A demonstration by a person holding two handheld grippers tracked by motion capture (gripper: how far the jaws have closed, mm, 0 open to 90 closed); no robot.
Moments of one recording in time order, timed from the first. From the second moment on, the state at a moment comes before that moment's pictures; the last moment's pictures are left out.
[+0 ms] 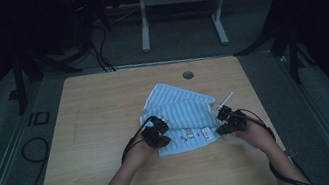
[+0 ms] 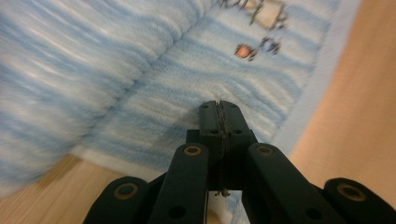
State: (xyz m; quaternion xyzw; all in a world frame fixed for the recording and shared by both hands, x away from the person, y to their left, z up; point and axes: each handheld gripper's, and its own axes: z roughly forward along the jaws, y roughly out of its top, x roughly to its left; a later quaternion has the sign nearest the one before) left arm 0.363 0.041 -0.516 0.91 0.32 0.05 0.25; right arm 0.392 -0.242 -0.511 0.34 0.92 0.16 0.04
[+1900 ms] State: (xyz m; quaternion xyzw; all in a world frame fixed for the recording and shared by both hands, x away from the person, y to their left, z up) left arm 0.296 0.061 -0.531 0.93 0.27 -0.02 0.26; right arm 0.301 -0.234 -0.524 0.31 0.93 0.19 0.05
